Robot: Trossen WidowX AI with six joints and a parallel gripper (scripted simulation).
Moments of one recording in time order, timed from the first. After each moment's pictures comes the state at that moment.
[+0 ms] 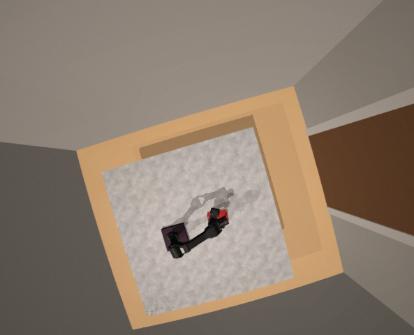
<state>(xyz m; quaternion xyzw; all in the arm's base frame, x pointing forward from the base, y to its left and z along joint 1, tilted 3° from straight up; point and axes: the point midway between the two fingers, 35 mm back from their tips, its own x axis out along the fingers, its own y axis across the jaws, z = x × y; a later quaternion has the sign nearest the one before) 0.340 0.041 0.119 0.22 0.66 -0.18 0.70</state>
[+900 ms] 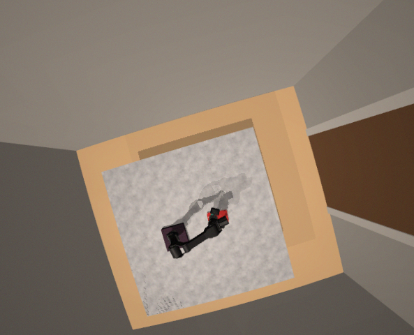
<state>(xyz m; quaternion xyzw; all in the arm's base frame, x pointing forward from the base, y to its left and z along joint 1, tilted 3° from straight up) 0.340 0.041 0.117 0.22 0.66 -0.18 0.70</state>
